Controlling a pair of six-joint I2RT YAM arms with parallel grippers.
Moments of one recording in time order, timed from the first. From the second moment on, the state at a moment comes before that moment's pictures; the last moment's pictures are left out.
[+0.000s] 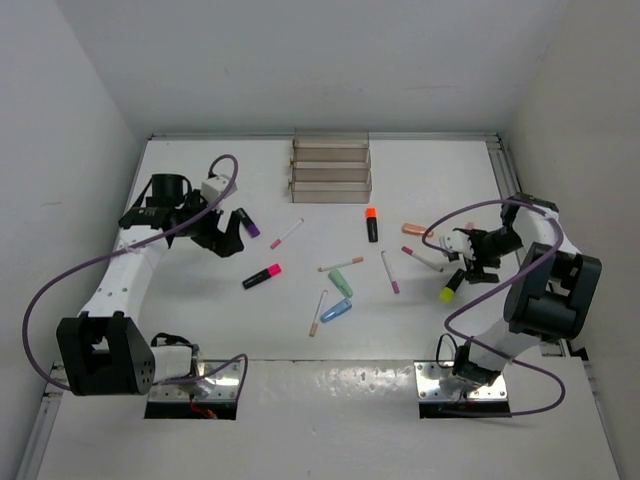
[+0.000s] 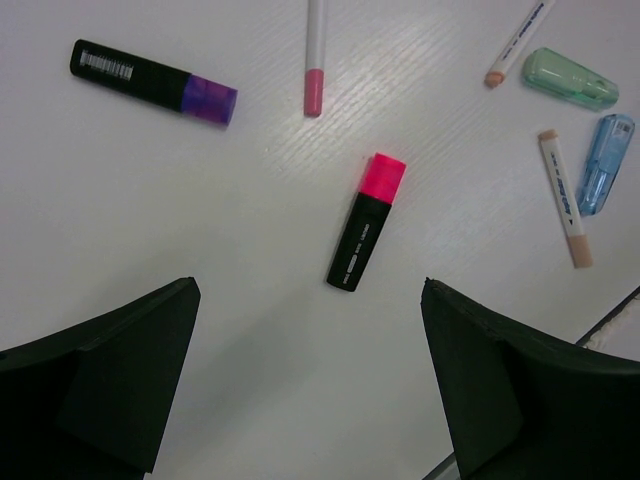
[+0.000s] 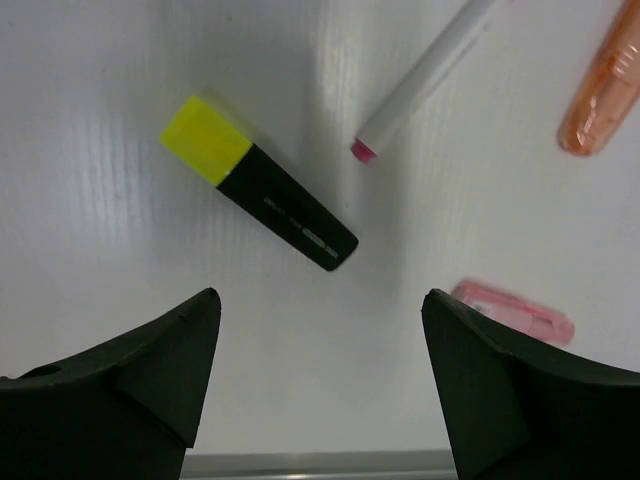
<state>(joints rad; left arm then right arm) 0.03 1.24 1.02 -0.72 0.55 0.44 -0.37 1.60 1.05 -1.12 -0.45 -2.07</state>
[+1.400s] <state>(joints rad) 0.03 1.37 1.08 -0.71 0.59 0.49 -0.28 1.61 0.79 -1.02 -0.40 -2.10</state>
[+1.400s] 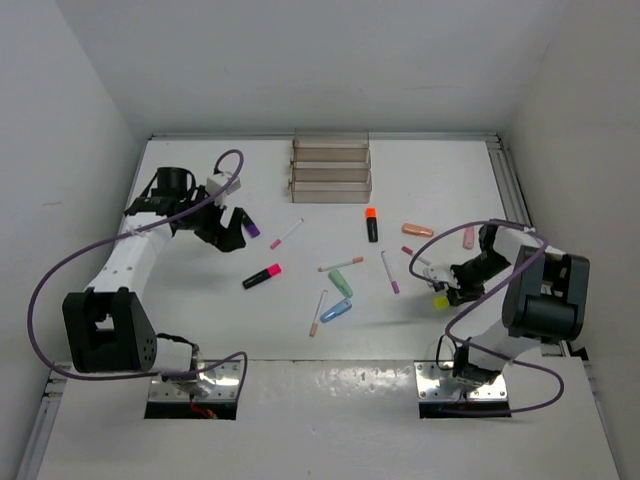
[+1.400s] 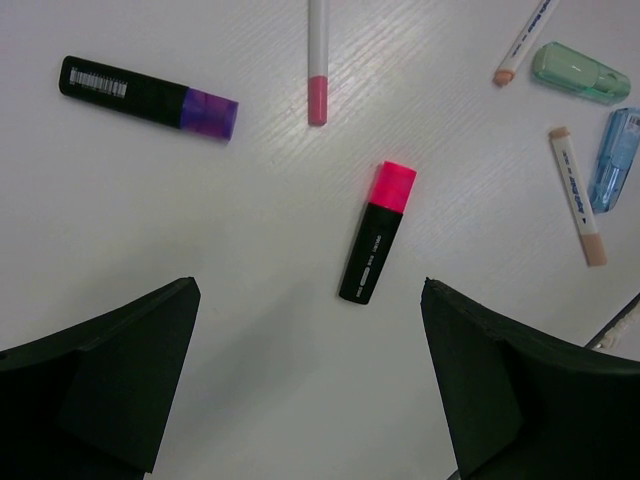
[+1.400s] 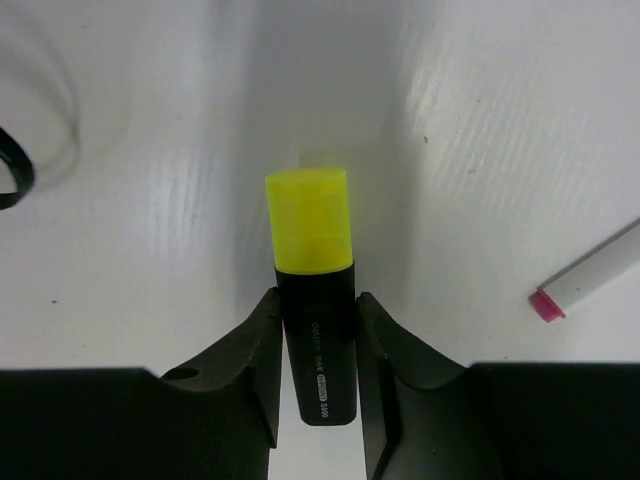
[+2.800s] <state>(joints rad) 0.11 1.47 1.11 -0.59 0.72 0.38 0.34 2.55 2.17 -0.11 -0.21 -1.22</state>
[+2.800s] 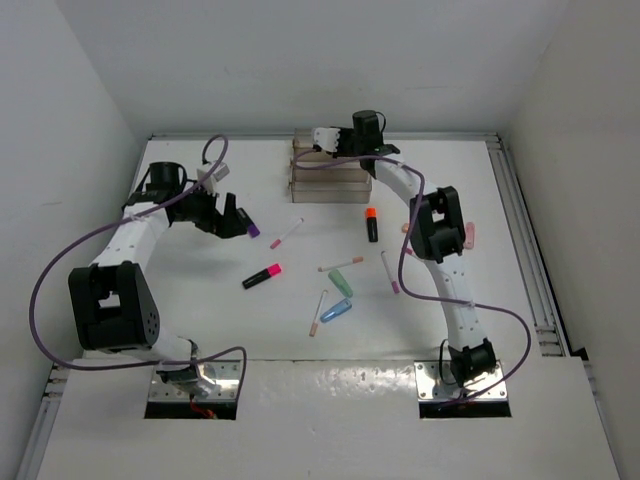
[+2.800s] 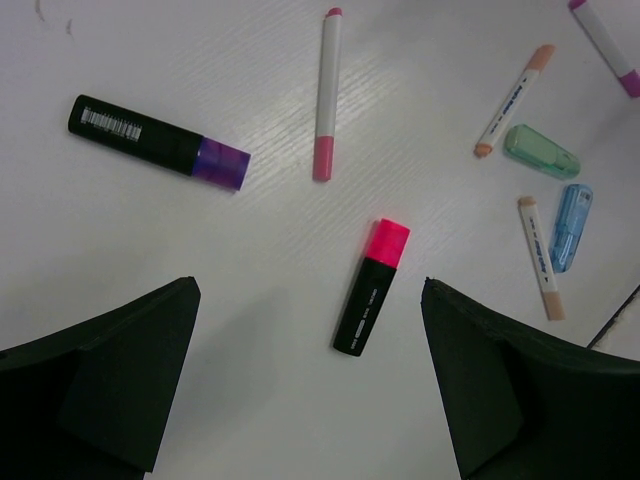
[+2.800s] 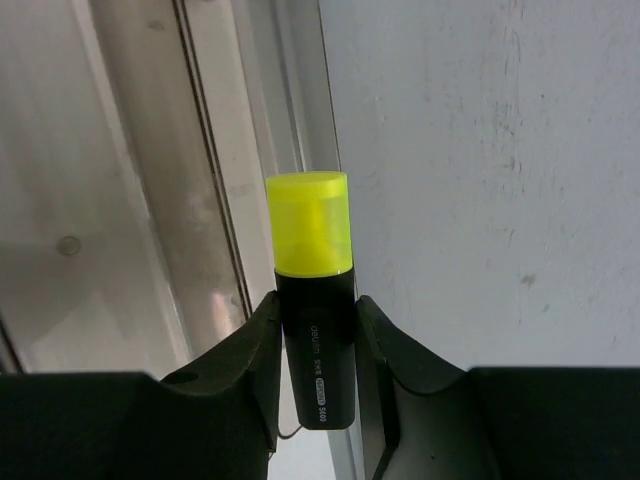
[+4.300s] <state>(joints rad) 0.22 1.41 1.15 -0.65 0.90 0.44 0.12 2.08 1.98 -0.59 -0.40 -1.08</state>
